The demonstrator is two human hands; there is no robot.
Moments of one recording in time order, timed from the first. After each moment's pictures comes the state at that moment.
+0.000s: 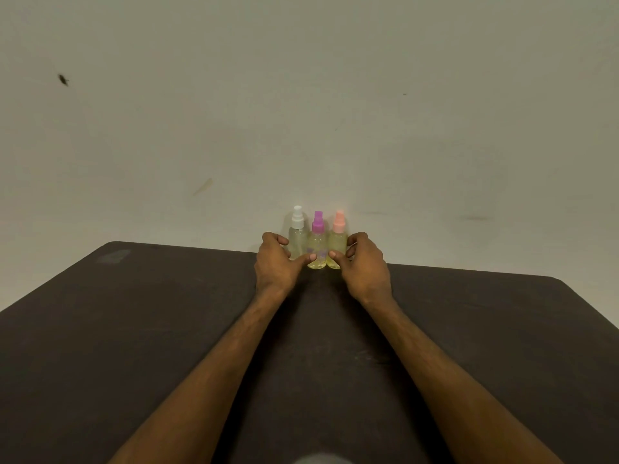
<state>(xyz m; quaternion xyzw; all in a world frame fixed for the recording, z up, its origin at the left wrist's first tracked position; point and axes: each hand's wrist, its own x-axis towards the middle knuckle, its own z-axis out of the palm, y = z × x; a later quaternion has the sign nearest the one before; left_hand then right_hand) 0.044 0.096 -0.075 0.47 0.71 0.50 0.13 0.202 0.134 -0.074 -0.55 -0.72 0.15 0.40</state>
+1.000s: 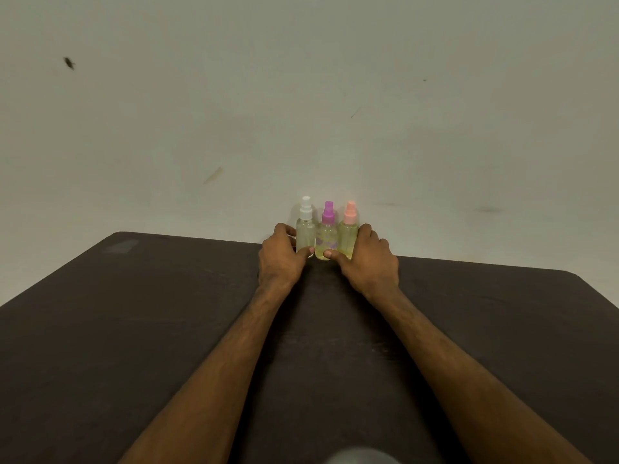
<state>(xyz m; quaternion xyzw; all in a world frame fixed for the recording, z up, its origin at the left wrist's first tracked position) 0.033 0.091 -0.074 0.50 0.72 0.47 0.11 0.188 0.132 -0.077 -0.59 -0.75 -0.01 0.30</state>
